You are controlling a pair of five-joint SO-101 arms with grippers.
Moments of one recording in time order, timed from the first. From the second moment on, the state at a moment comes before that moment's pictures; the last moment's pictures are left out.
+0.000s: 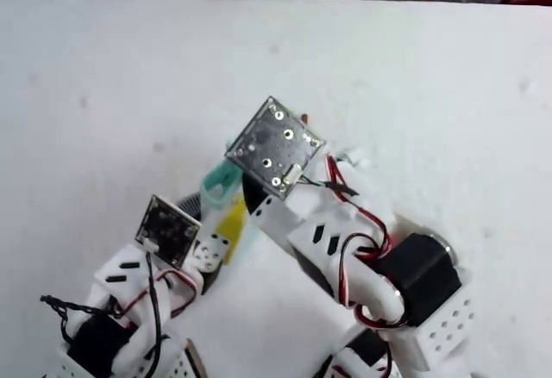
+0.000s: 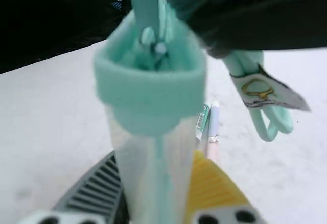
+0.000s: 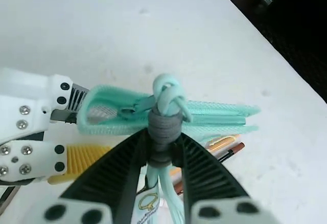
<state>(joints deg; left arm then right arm) 27.5 -103.4 74.6 56.8 0.0 -42.1 -42.9 8.2 85.4 20.6</state>
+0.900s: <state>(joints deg) 27.8 -103.7 72.4 59.5 -1.5 -30.9 -41.9 3.8 77.9 30.2</state>
